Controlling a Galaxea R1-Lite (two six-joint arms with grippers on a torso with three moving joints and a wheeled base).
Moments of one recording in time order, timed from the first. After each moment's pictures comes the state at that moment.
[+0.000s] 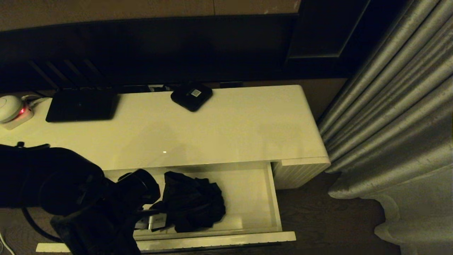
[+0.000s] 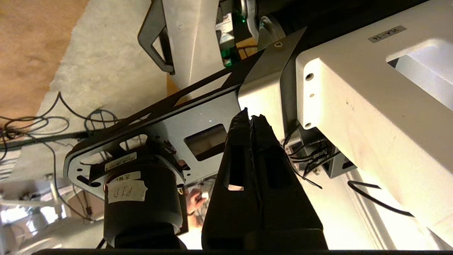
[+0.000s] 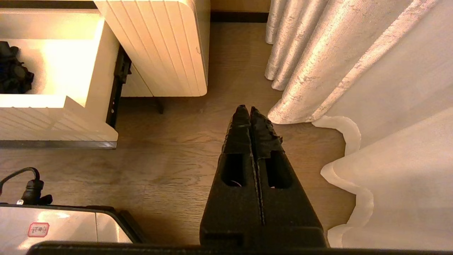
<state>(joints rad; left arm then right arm) -0.48 1.70 -0.91 0.85 -0.35 -0.16 0.00 0.00 0.00 0.00 0.01 0.01</state>
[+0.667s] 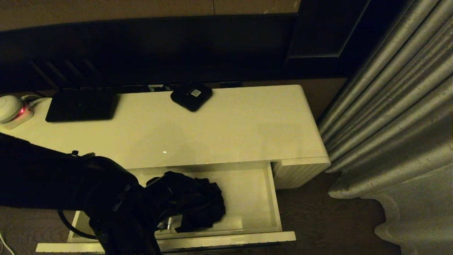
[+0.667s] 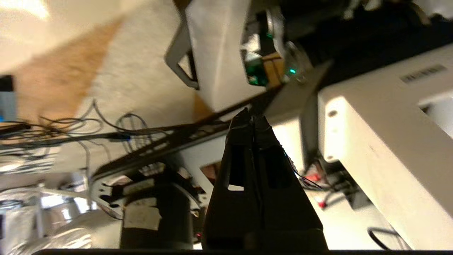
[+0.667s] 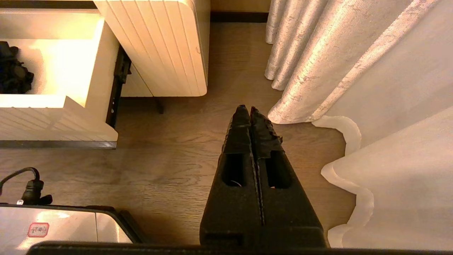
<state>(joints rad) -0.57 1.81 -0.92 0.74 -0.22 -0.23 0.00 0.00 0.00 0.00 0.01 0.01</state>
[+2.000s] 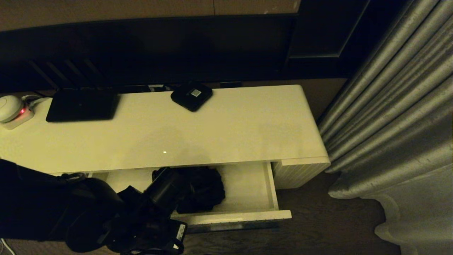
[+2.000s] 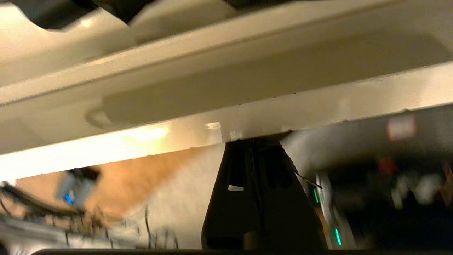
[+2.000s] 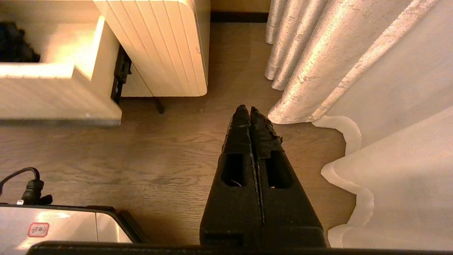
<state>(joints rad) -0.64 1.76 -0.77 0.17 0.30 -0.36 0.00 0.00 0.00 0.00 0.01 0.01</state>
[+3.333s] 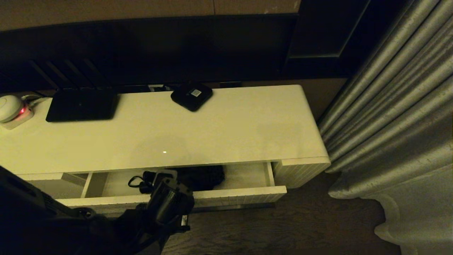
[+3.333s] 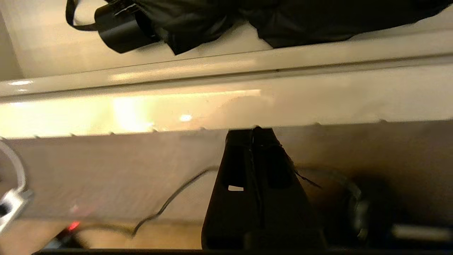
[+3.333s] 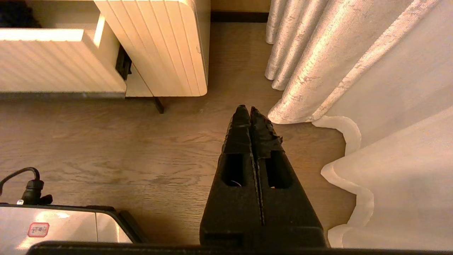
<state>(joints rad) -0.68 1.82 -0.54 -0.48 0.65 -0.37 0.00 0.00 0.00 0.00 0.01 0.01</state>
